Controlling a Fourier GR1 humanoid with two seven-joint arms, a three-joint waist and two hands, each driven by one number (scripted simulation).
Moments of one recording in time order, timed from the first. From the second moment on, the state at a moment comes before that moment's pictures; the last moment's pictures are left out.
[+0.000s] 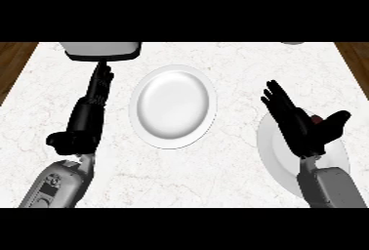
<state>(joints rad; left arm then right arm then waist) -0.30 0.28 -0.27 -1.57 0.10 0.38 -0.04 -0.22 -0.22 0.09 -1.44 -0.31 0.04 0.09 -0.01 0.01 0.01</state>
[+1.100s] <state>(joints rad) -0.08 0.32 -0.23 -1.44 0.16 0.35 0.19 -0.03 -0.44 -0.15 -1.24 -0.05 -0.10 -0.43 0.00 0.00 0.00</state>
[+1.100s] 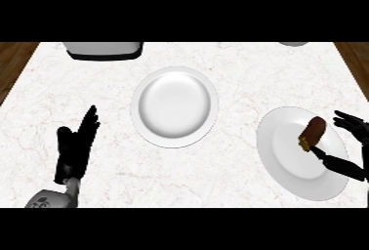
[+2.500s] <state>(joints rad) -0.02 0.26 -0.19 -1.46 0.10 0.29 0.18 -0.29 -0.67 0.09 -1.14 0.39 0.32 0.16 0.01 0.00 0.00</state>
